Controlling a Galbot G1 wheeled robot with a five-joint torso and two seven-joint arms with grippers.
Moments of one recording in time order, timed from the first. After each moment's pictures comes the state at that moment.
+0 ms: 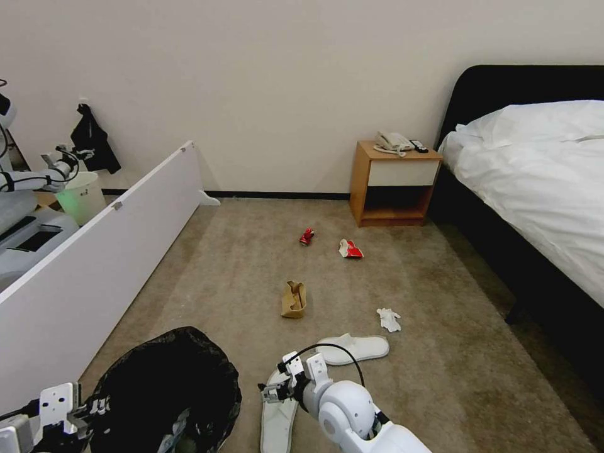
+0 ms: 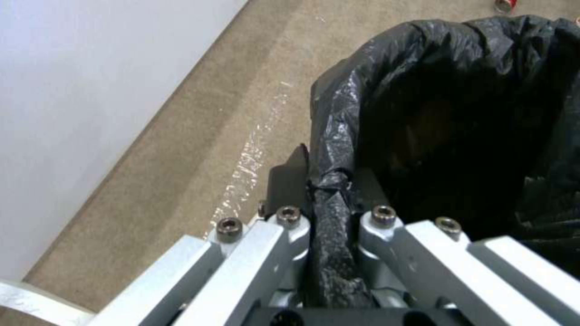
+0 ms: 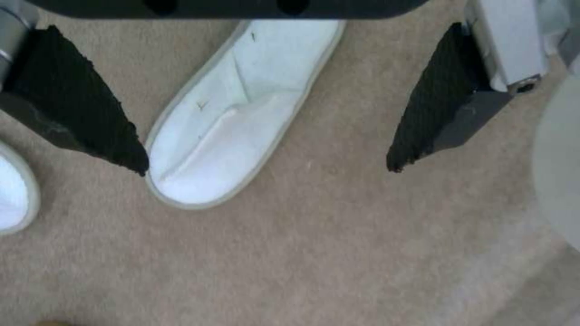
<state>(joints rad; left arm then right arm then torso) 1.87 -1.25 -0.99 -2.50 -0.80 0.74 -0.39 -0.95 1.33 -0.20 1.64 0.55 -0.74 0.20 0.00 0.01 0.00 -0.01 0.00</state>
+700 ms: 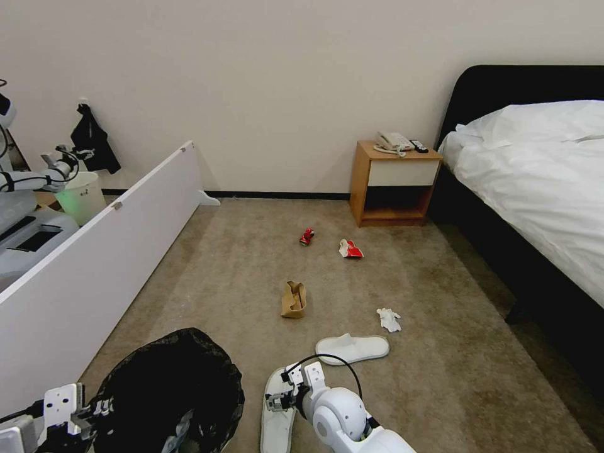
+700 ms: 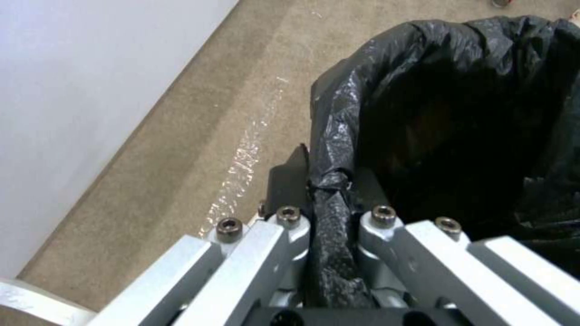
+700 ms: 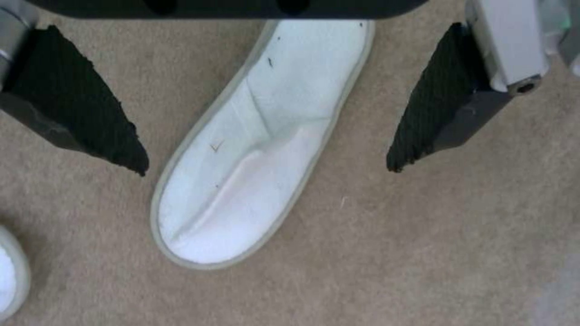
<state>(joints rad) 1.87 -1.25 -0.98 -2.50 -0.80 0.74 -0.39 -0.95 1.38 -0.17 1.52 0.57 -0.74 0.24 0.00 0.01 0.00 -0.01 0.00</state>
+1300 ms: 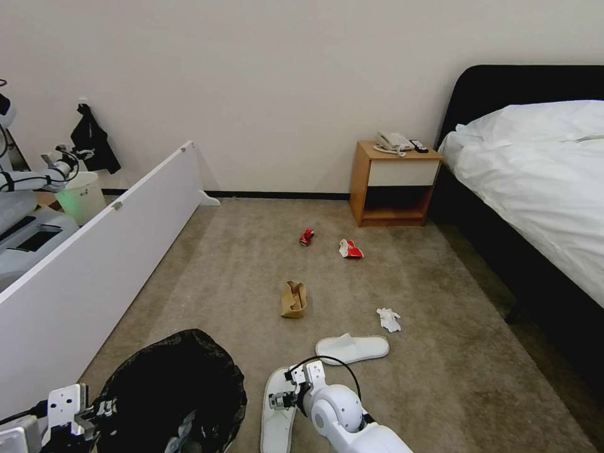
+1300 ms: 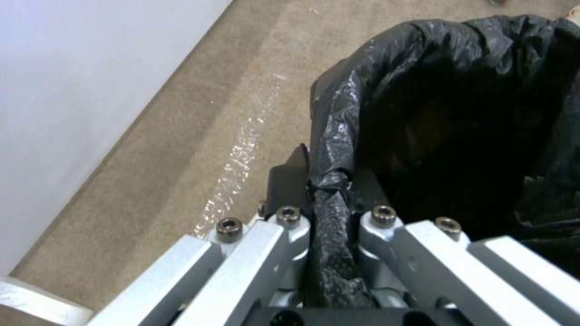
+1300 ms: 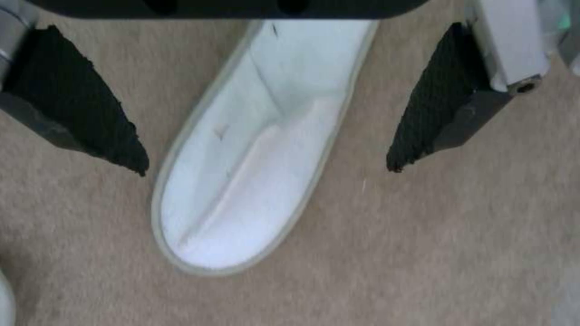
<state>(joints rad) 1.87 -1.26 -0.96 -2.50 -0.80 0.74 -0.39 -0.92 1.46 -0.11 1.36 0.57 -0.69 0.22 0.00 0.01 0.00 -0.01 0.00</state>
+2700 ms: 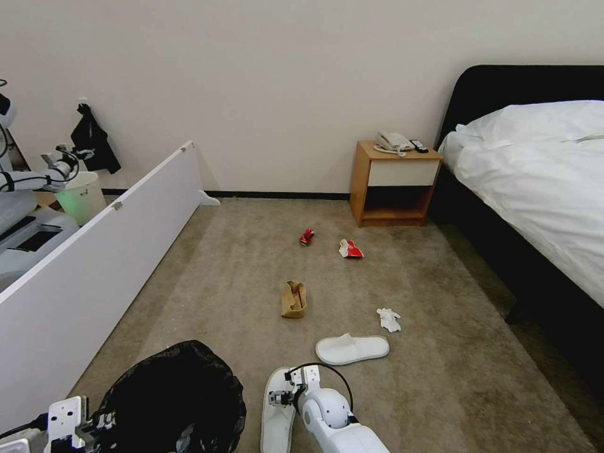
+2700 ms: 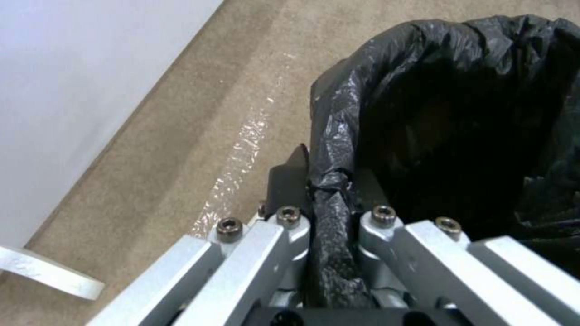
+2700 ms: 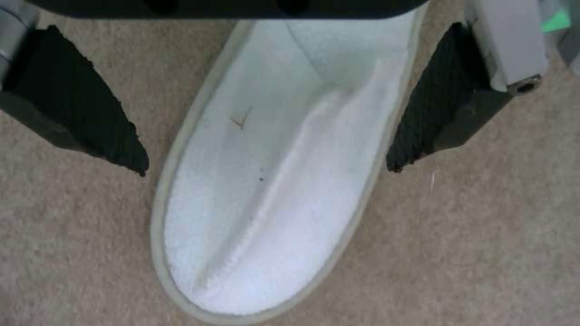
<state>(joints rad) 1.91 -1.29 -0.95 -2.50 -0.76 0.74 -0.40 -0.90 1.61 0.04 1.08 0.37 -0.58 0.12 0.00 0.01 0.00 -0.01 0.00</state>
